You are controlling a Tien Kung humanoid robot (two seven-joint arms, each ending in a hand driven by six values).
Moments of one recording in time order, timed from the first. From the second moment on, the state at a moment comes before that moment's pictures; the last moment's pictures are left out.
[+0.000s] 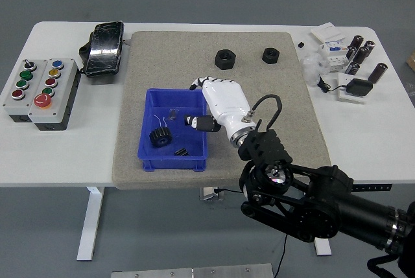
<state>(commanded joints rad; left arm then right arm) -0.06 0.07 -1.56 -0.18 1.55 0.04 0.22 0.62 -0.12 0.50 1.32 -2.08 -0.46 -0.64</state>
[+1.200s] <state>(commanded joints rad) -0.05 0.09 -1.57 -0.18 1.54 0.05 0.22 0.10 -0.21 1.33 1.46 -1.29 -0.65 0.19</state>
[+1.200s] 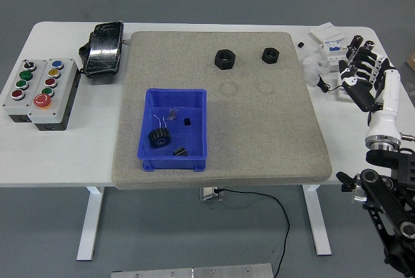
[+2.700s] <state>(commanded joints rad) -0.04 0.09 -1.56 -0.18 1.49 0.05 0.22 0.08 -0.19 1.46 1.49 -1.39 -0.65 0.14</state>
